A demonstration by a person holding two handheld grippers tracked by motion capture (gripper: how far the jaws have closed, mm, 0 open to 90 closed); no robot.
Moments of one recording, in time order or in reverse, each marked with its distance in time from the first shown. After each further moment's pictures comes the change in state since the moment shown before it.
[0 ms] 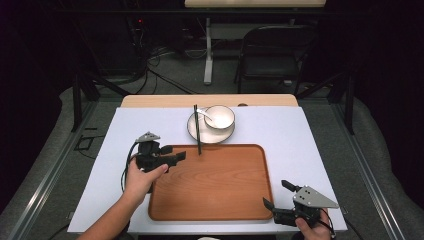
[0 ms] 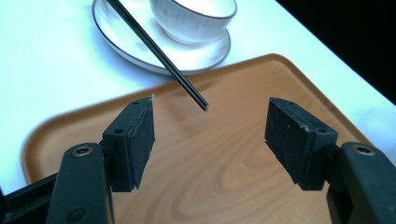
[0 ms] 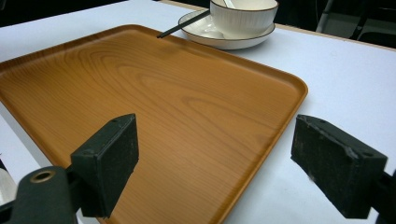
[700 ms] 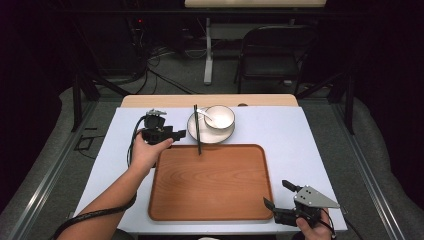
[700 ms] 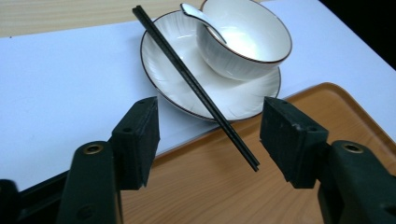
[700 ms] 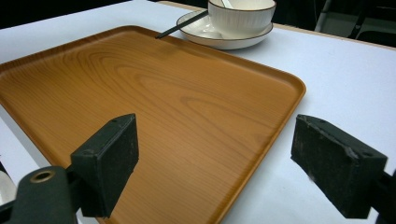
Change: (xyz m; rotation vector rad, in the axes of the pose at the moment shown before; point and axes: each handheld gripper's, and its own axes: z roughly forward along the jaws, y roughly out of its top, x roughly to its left) left arm 0.020 0.056 0.027 0.058 0.119 -0.009; right arm -0.001 0.000 -0.001 0.000 -0.002 0.015
